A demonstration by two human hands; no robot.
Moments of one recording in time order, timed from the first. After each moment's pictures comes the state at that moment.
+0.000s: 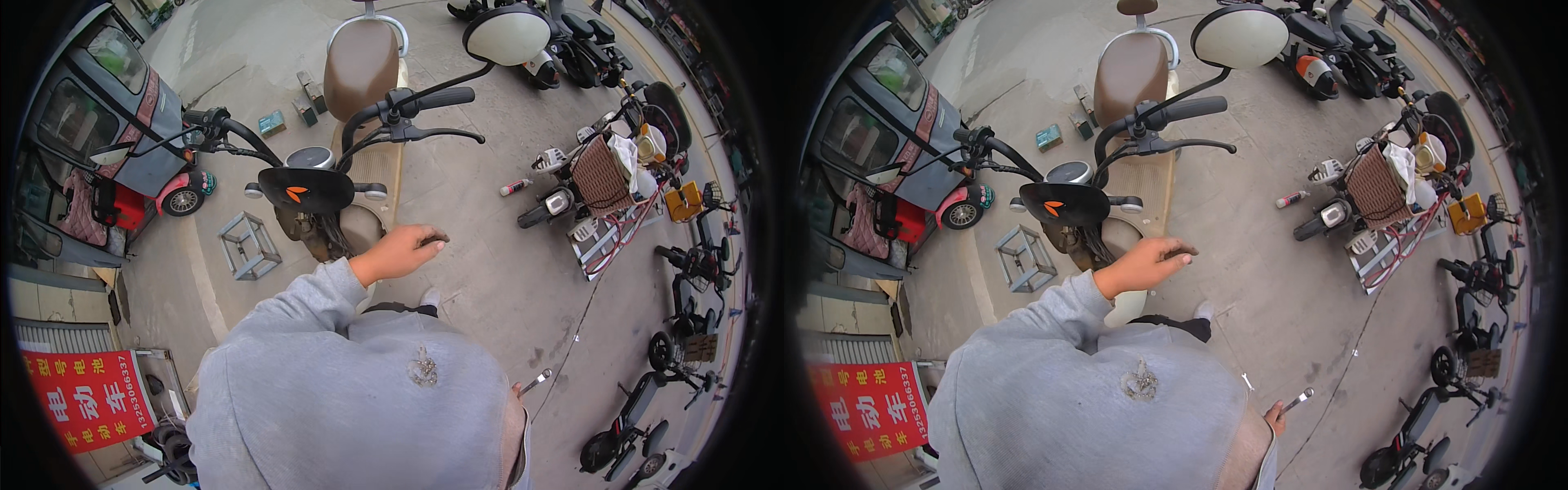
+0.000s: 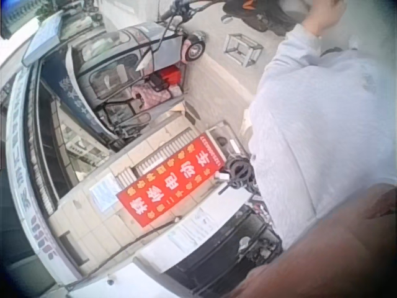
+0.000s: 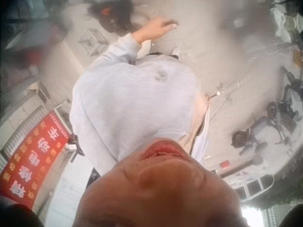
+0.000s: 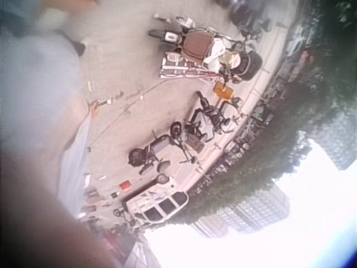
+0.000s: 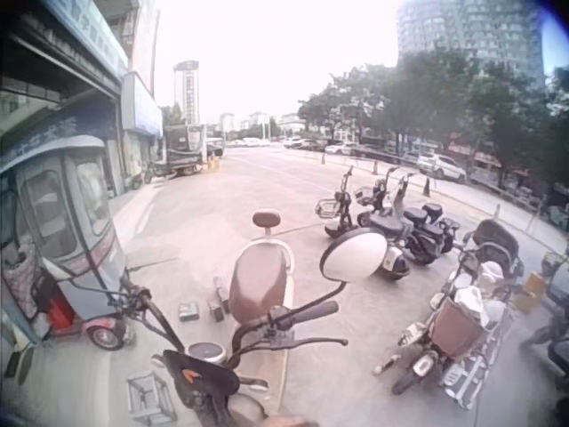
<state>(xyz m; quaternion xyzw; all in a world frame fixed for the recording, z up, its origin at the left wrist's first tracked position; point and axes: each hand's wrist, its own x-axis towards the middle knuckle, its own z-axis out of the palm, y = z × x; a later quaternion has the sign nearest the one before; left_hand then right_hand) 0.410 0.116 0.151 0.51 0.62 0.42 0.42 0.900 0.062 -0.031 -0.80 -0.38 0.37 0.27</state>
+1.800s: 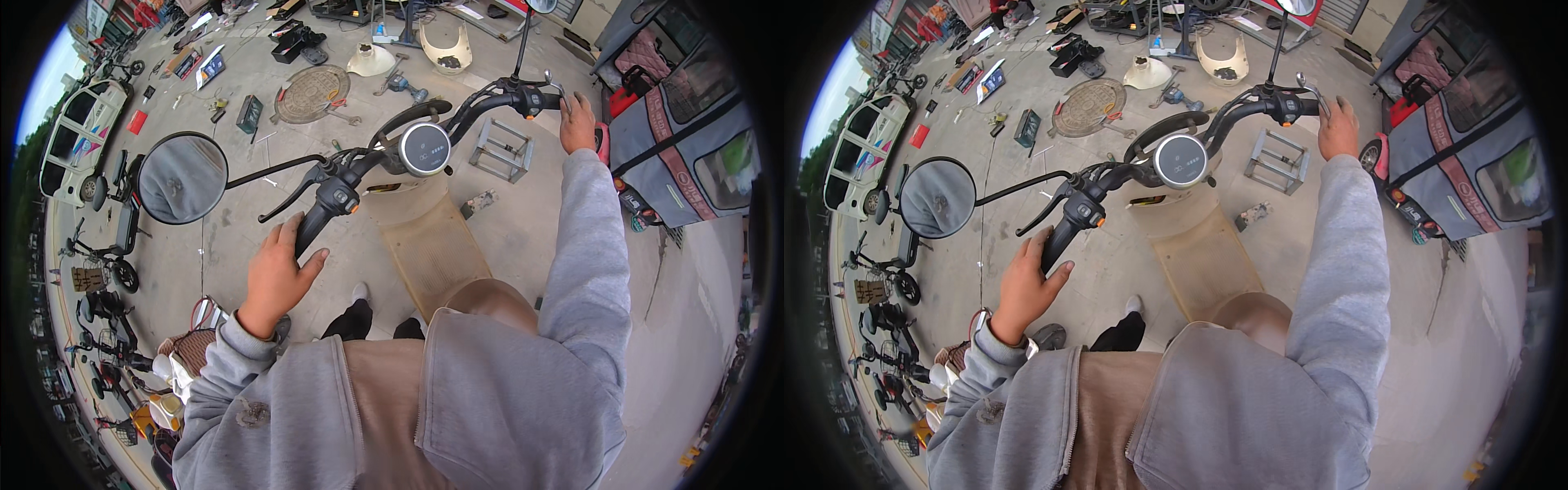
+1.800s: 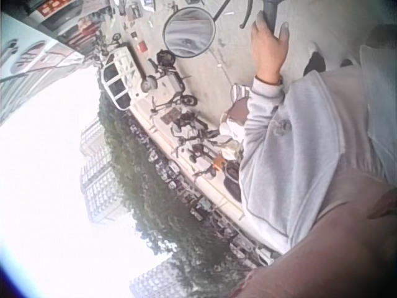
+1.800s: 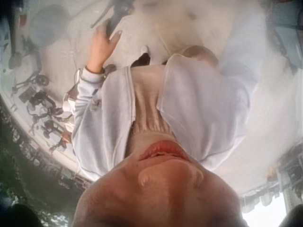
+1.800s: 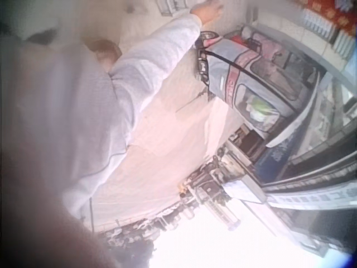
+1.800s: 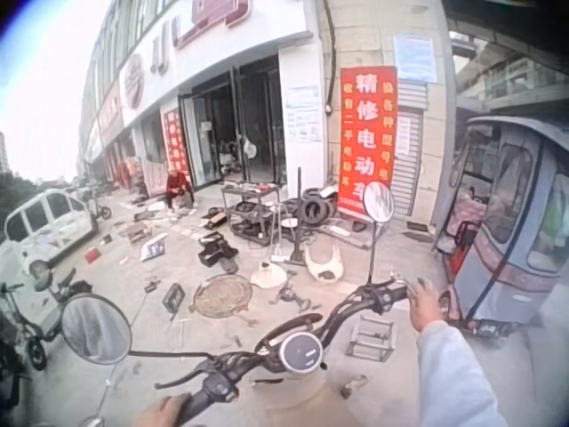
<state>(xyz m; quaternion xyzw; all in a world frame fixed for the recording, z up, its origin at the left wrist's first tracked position) 0.295 0.503 0.257 0.76 -0.62 -0.11 0.16 -0.136 0.135 0.175 -0.73 0.59 -0.34 -0.10</state>
